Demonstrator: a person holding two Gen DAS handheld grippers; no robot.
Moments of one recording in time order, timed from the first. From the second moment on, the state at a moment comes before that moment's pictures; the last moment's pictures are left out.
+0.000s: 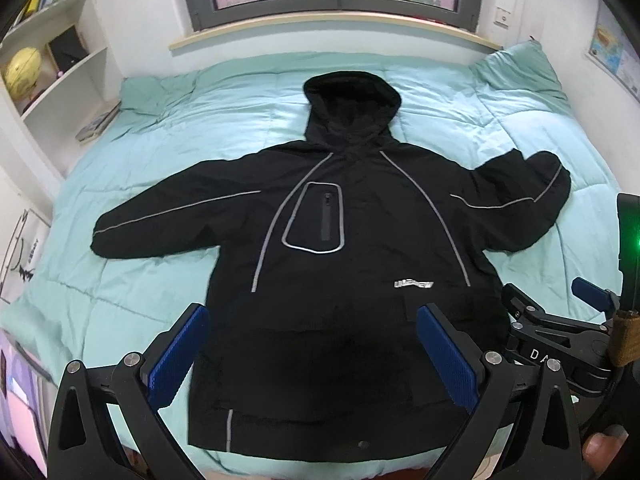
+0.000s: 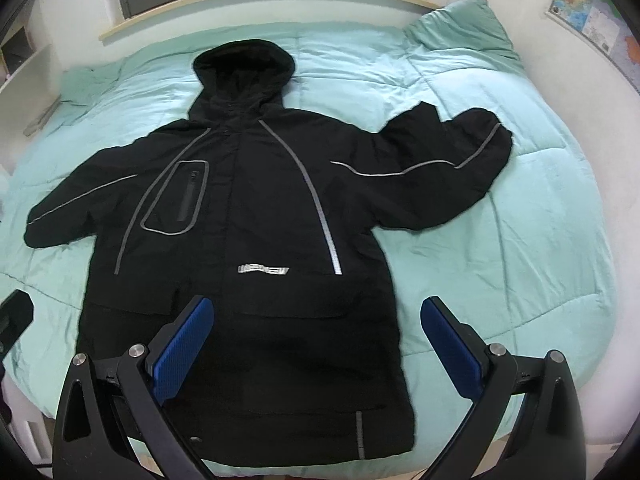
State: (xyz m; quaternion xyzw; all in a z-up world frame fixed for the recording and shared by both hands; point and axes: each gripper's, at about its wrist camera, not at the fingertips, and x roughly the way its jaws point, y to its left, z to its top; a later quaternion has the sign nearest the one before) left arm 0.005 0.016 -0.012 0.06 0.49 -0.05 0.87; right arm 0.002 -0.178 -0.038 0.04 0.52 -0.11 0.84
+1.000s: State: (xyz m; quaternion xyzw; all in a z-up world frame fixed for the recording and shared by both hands) left arm 0.112 0.228 -0.043 0.00 0.51 0.02 0.86; right arm 0.111 0.021 -0.044 0.00 0.54 -0.05 0.84
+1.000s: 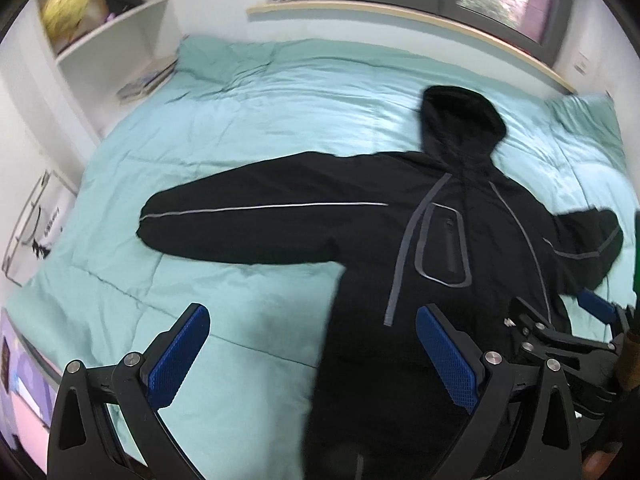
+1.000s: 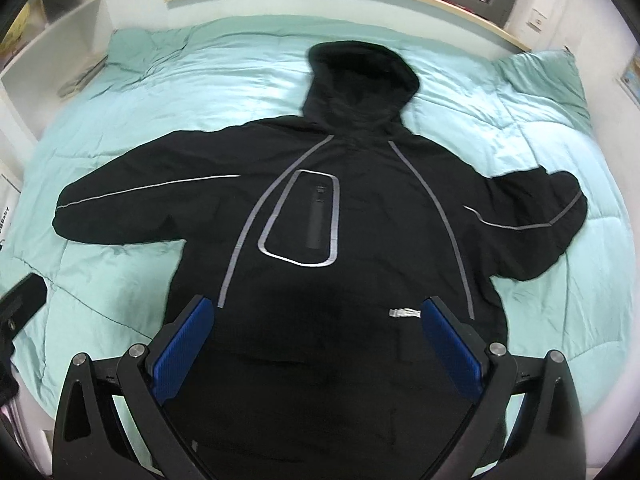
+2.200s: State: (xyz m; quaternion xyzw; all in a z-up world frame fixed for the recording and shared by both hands) left arm 0.301 0.568 -0.255 -0.26 0.49 0.13 0.82; right arm 0.243 0.175 -0.140 -0.11 0.61 0.00 0.78
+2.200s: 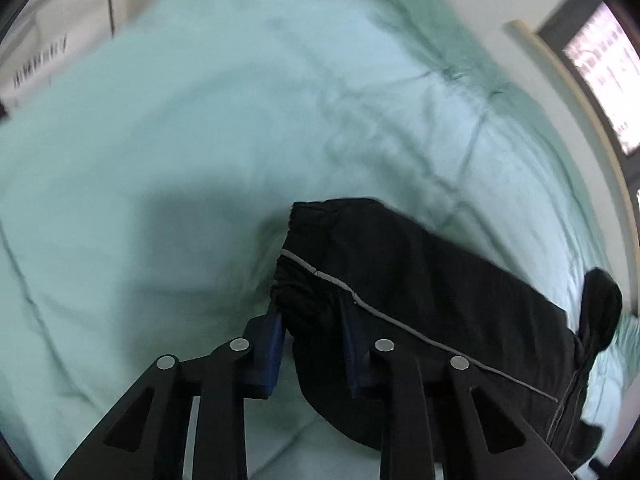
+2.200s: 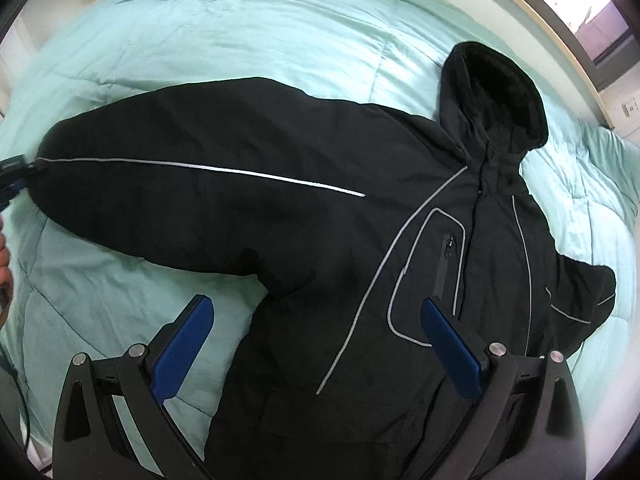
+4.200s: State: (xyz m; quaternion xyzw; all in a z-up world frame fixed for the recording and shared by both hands) left arm 0.300 0.182 -0.166 -0.09 0.55 -0.18 0.81; right arm 0.289 -0.019 -0.201 0.14 0.58 0.08 0.80
